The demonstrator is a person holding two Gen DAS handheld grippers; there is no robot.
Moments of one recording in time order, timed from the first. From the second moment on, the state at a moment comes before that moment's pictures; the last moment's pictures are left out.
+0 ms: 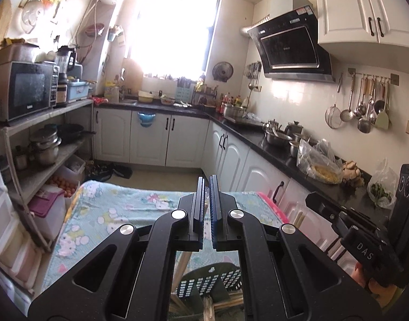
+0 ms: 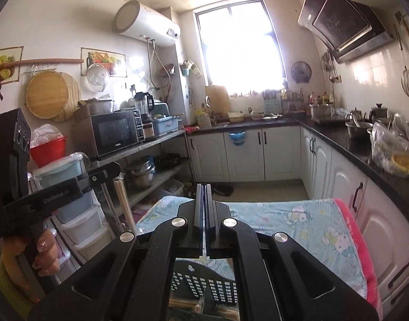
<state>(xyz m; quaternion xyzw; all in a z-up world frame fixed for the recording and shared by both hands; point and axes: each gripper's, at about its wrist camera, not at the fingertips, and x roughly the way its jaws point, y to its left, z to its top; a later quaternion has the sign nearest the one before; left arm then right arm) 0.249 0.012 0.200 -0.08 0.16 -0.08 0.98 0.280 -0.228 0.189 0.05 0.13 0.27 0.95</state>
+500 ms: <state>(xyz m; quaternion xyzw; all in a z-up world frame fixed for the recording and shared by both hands) 0.269 0.003 0.150 -0.07 0.21 -0.08 0.97 0.276 -0.230 0.212 0.05 0.10 0.28 0.95</state>
